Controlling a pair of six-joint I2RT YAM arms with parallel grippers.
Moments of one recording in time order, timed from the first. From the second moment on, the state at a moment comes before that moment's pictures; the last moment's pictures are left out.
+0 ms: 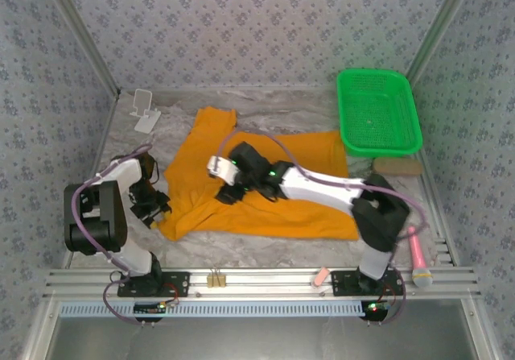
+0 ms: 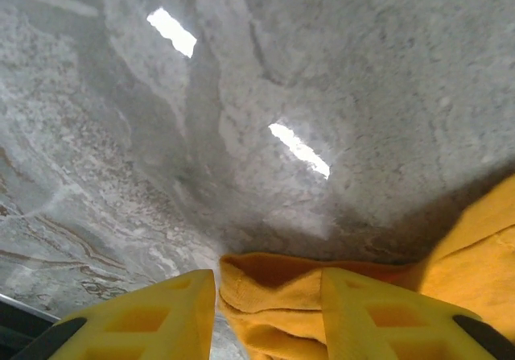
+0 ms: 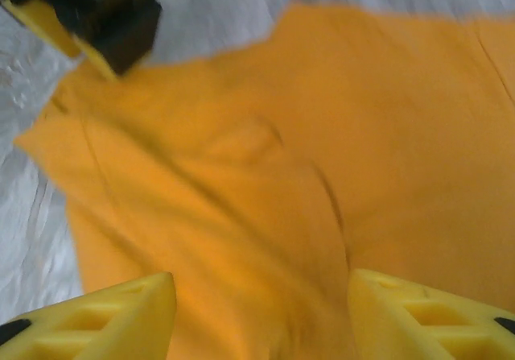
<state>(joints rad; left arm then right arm) 0.07 1.57 0.86 -1.10 0.05 -0.70 0.96 1.84 1.33 -0.22 -0.22 -0.29</state>
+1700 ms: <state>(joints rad) 0.14 1.58 0.82 -1.09 0.07 -0.70 0.89 2.32 1.86 -0.14 0.02 0.19</state>
